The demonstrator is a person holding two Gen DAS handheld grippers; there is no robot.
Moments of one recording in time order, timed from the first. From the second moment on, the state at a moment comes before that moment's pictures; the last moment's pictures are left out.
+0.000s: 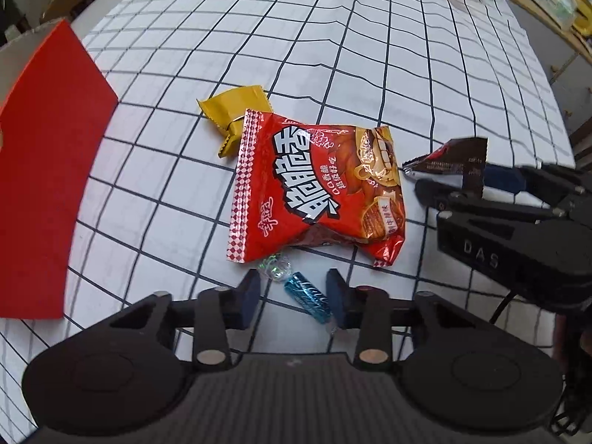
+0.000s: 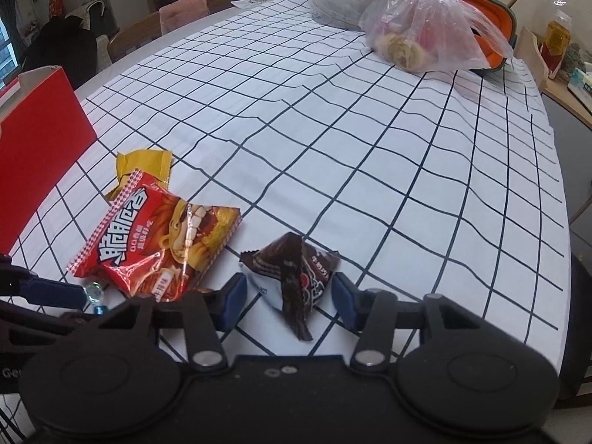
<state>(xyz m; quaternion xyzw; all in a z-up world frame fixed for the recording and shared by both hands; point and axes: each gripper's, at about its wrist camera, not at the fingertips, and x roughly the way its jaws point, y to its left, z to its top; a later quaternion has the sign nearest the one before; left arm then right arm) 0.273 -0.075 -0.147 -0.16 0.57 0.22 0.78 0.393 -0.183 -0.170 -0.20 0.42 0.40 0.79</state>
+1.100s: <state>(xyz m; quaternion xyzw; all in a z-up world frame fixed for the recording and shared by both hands) 0.203 -0.046 -0.118 -0.19 0.56 0.15 0.79 0.292 -0.238 -0.127 -0.15 0.41 0.36 0.83</state>
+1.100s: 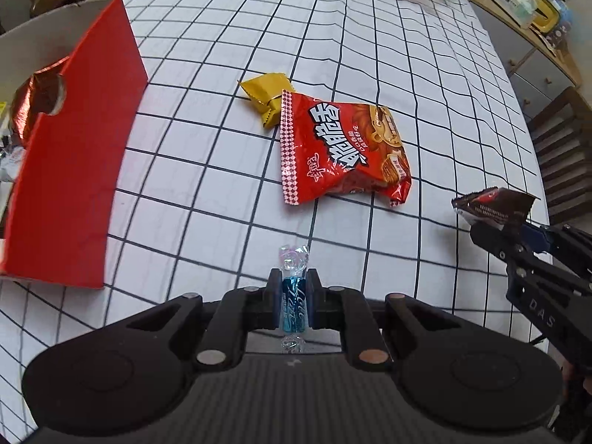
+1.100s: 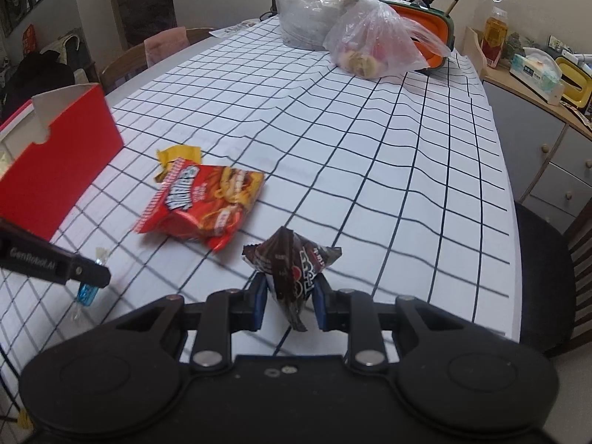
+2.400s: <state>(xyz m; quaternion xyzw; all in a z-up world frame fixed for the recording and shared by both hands) 0.084 0.123 -0.005 -0.17 0.46 0.12 0.86 0.147 -0.063 -0.037 -0.14 0.34 0.42 0.83</state>
